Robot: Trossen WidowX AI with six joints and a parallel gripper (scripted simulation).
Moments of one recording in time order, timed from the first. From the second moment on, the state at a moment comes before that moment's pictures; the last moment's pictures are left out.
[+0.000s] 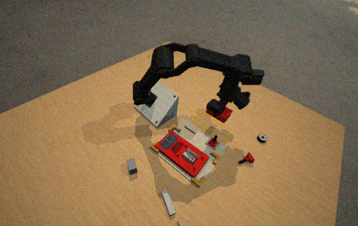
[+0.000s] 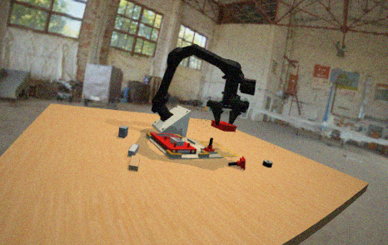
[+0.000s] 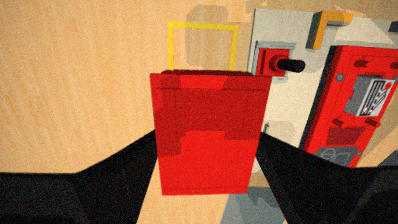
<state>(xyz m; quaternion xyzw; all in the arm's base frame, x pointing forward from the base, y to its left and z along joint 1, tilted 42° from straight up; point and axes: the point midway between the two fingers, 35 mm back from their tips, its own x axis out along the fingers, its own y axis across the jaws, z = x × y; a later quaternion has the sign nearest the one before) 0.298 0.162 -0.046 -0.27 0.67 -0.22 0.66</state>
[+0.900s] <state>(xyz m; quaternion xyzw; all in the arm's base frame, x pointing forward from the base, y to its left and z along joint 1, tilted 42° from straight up) 0.299 0.154 -0.058 -0.26 0.67 -0.22 0.66</state>
